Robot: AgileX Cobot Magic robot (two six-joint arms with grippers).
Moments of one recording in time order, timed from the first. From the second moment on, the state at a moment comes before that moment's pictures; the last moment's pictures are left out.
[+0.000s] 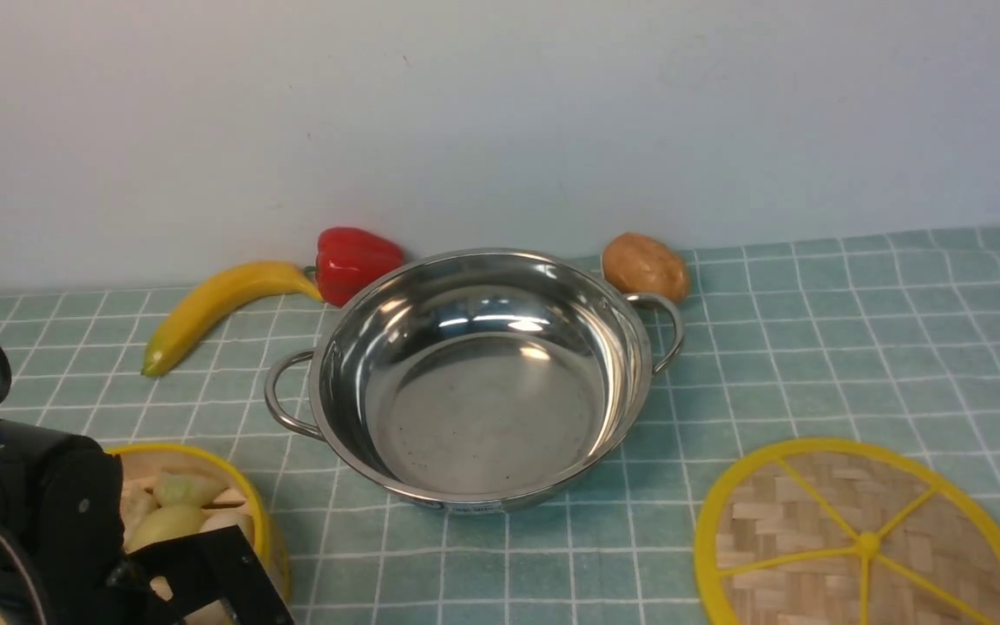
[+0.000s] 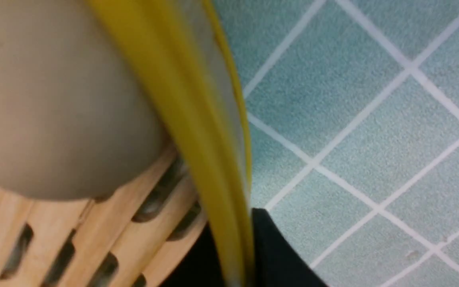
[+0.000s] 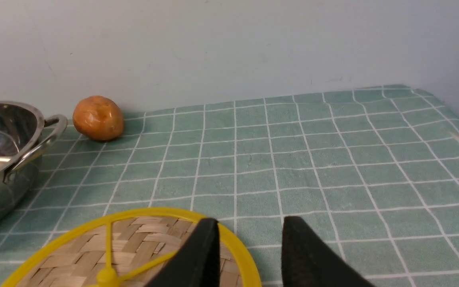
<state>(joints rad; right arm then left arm) 0.02 0.00 0.01 -0.18 0.34 0.39 -0.18 1.48 -0.64 0.07 0.92 0.68</state>
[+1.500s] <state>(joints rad) 0.02 0.00 0.01 -0.18 0.34 0.39 -0.61 1.83 -1.58 0.16 1.19 0.88</state>
